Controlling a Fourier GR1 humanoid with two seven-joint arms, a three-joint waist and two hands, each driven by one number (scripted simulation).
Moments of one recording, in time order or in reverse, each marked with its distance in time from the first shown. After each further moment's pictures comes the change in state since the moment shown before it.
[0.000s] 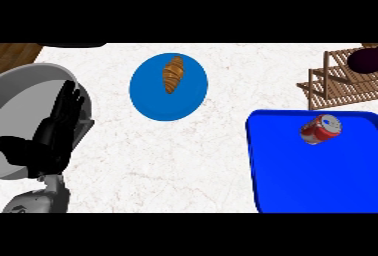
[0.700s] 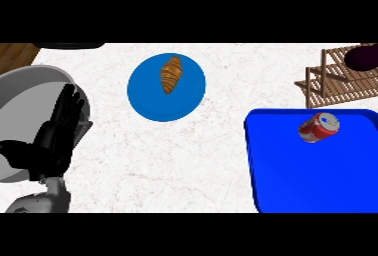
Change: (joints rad) left arm 0.020 -0.009 0.004 0.010 -0.002 0.003 -0.028; right arm 0.210 -0.176 -0.082 0.035 -0.078 0.235 -0.049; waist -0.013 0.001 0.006
